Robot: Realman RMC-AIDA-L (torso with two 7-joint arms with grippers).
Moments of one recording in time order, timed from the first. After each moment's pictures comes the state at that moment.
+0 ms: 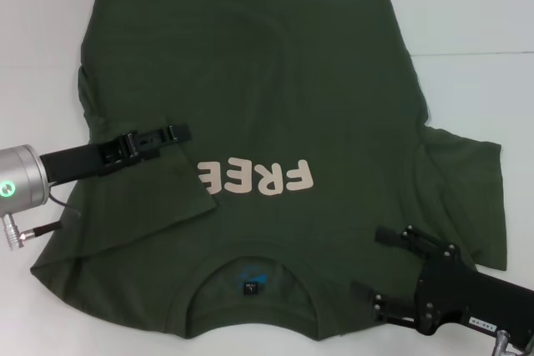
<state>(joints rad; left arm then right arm) -0.60 -2.13 0.50 0.66 2.11 1.31 -2.12 0.36 2.10 -0.55 -0.24 -1.91 -1.57 0.73</state>
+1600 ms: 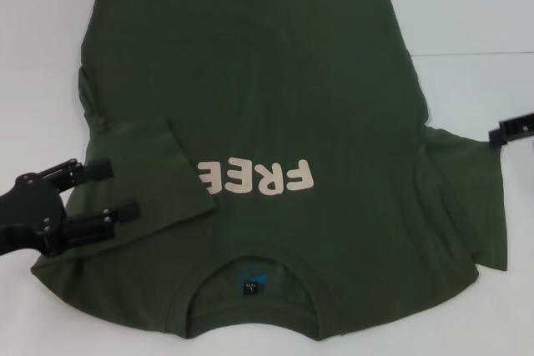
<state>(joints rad) -0.40 -2.11 0.34 0.82 2.05 1.86 -1.42 0.72 1.97 -0.58 -1.07 -2.72 -1.61 2.65</state>
